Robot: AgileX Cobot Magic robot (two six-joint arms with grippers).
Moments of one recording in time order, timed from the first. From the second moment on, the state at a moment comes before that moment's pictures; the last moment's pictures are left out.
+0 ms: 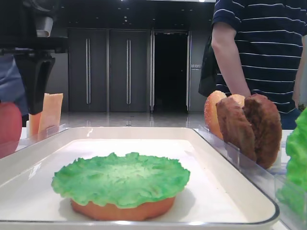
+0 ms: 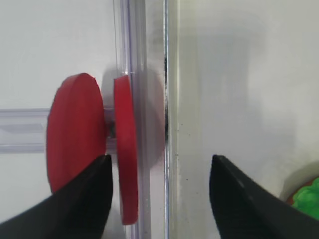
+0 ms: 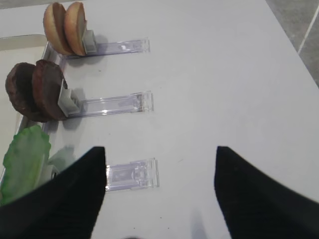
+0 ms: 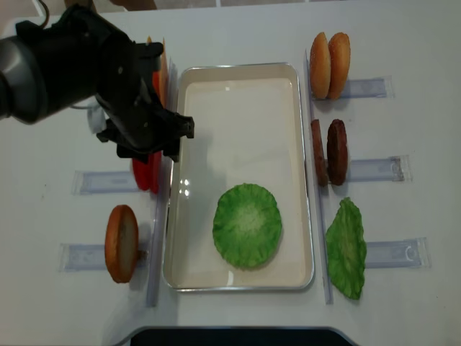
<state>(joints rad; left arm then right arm) -0.49 1.67 -1.07 0.16 0.82 -0.58 0.00 -0.01 -0.50 0.05 1.13 0.03</state>
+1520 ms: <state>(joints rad) -0.49 1.69 -1.07 0.26 0.86 -0.63 0.00 -0.01 -0.50 0.05 1.13 0.03</state>
